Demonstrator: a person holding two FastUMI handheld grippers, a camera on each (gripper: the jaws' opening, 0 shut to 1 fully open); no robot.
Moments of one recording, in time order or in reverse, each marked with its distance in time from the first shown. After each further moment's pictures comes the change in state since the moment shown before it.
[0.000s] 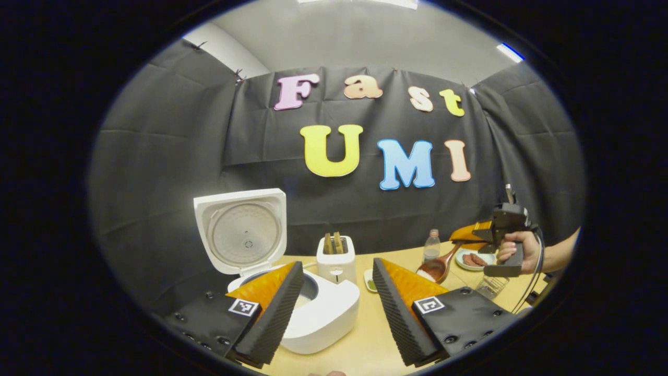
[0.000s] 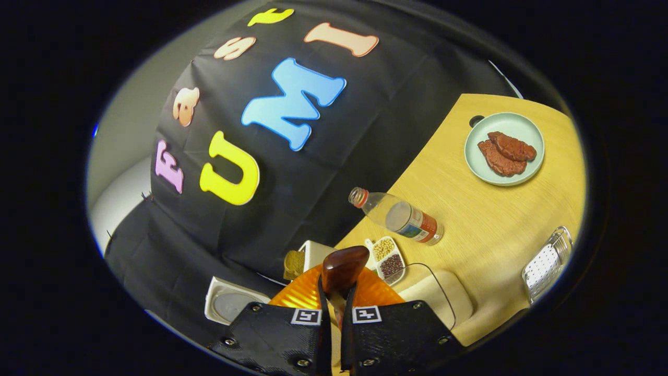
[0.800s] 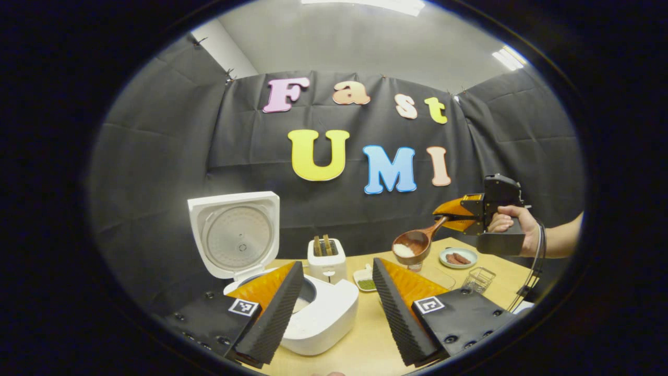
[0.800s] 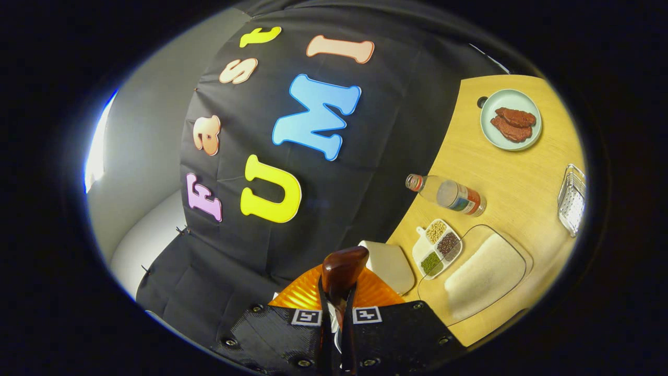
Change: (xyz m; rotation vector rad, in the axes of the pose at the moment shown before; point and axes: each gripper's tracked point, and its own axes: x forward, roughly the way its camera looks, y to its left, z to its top) left arm -0.023 0.033 -0.002 -0.007 -0.034 -0.117; right arm -0.022 0.099 -0.030 0.132 -0.031 0.140
